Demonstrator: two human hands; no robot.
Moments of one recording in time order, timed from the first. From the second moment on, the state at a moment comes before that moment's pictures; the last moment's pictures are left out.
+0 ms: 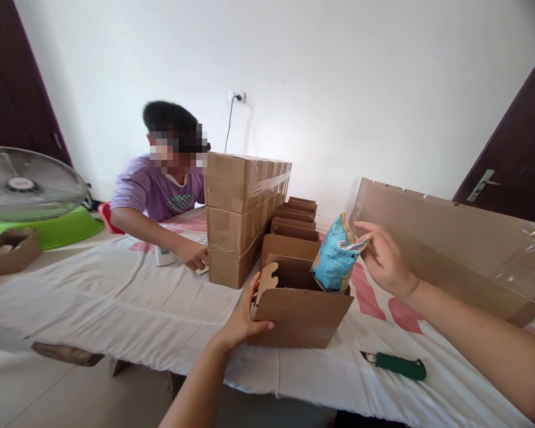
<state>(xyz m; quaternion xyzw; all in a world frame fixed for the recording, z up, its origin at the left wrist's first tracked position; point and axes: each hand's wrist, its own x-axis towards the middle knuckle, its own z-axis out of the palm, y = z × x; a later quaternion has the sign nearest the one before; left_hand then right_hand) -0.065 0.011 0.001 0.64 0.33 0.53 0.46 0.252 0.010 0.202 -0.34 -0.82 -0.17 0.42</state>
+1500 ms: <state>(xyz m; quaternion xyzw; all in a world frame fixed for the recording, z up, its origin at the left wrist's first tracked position) -0.034 -0.044 0.059 0.76 0.38 0.29 0.44 0.232 -0.041 0.078 -0.42 -0.74 -0.13 0.51</state>
